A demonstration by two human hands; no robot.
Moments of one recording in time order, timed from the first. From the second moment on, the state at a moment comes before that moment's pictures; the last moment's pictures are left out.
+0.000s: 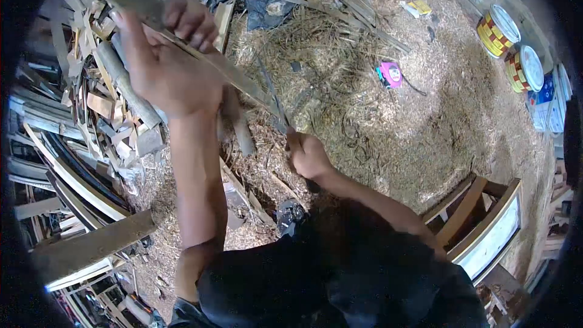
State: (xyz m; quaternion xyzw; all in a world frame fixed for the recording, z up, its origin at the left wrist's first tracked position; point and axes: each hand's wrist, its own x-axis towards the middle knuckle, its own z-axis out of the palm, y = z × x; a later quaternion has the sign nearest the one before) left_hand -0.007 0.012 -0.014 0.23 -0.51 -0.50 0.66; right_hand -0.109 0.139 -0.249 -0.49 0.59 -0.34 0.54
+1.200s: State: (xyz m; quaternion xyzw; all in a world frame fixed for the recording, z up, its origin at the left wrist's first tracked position) left_hand -0.003 0.013 -0.015 0.22 -0.52 -0.53 0.64; right_hand -0.109 0.143 -0.279 -0.44 0.62 -0.22 0.61
